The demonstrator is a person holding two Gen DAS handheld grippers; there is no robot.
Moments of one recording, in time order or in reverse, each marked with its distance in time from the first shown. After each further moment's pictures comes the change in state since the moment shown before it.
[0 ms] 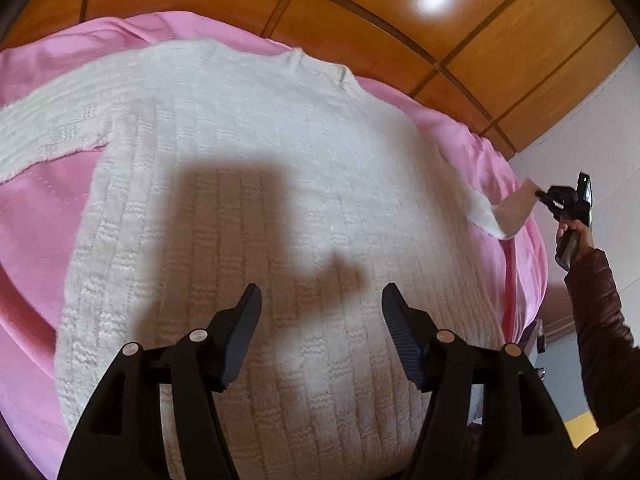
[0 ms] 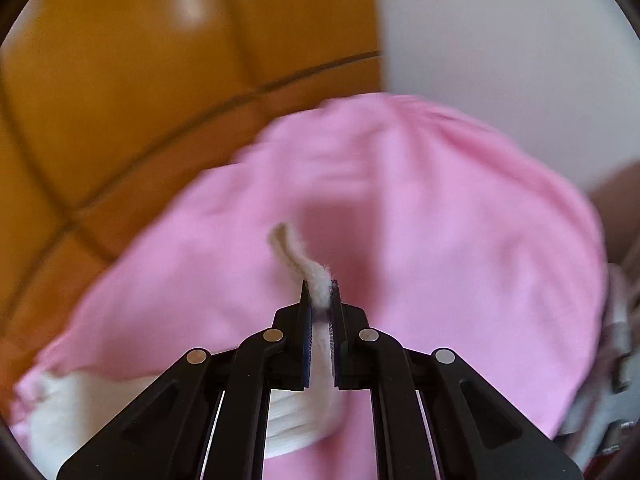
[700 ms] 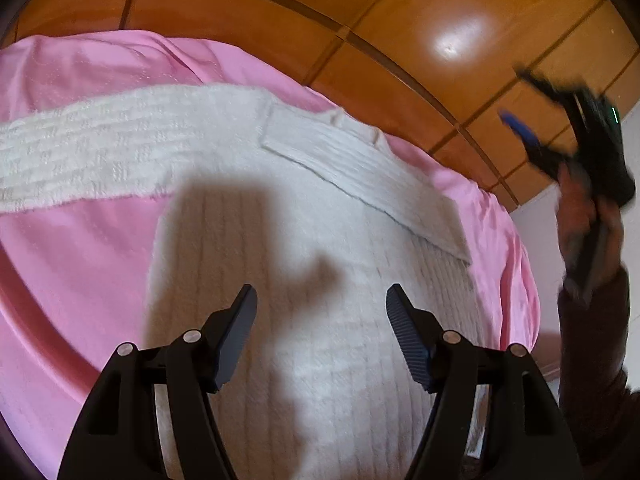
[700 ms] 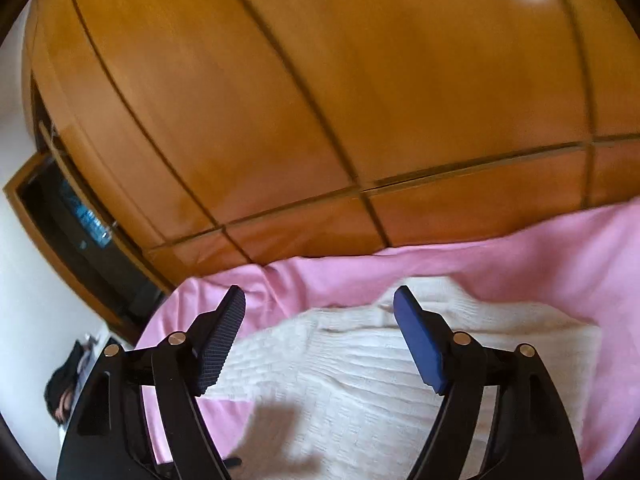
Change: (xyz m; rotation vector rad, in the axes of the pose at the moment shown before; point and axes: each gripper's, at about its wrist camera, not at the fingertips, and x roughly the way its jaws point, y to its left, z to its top) left arm -0.030 0.051 0.031 -0.106 -0.128 -0.009; right arm -0.089 0.345 -0.124 -0.383 0.148 0.839
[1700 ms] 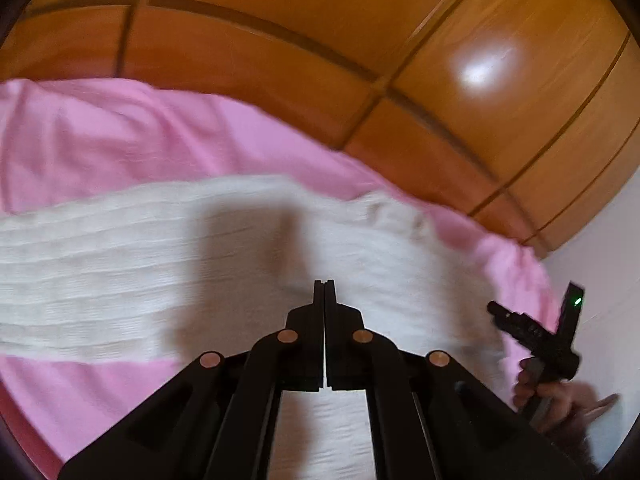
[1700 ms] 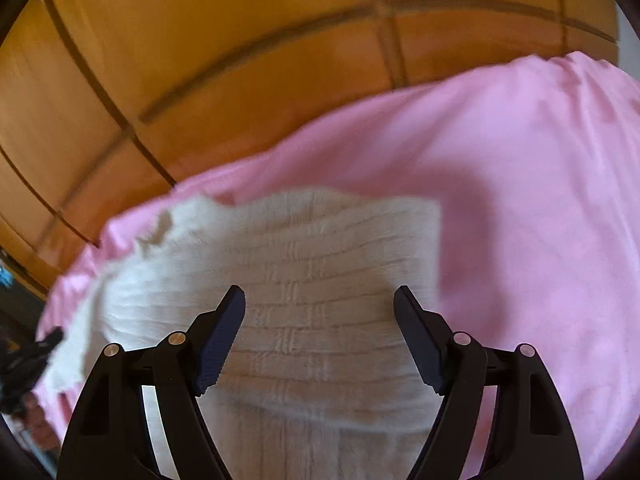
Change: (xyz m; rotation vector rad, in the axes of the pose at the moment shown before) left arm 0.052 0.011 0.091 -0.015 -0.106 0.134; right arm 0.050 -0.158 -0.091 0.143 0.162 -0.425
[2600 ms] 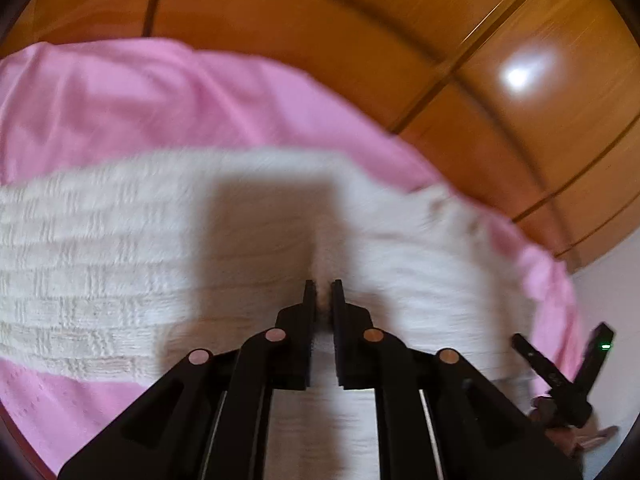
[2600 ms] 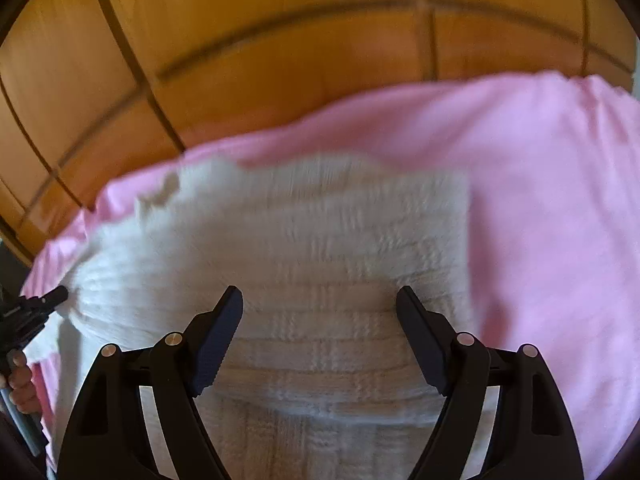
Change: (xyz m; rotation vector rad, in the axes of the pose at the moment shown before) left arm 0.054 0.021 0.007 -0.082 0.070 0.118; right arm 0.009 0.021 -0.027 -0.123 -0.017 -0.051
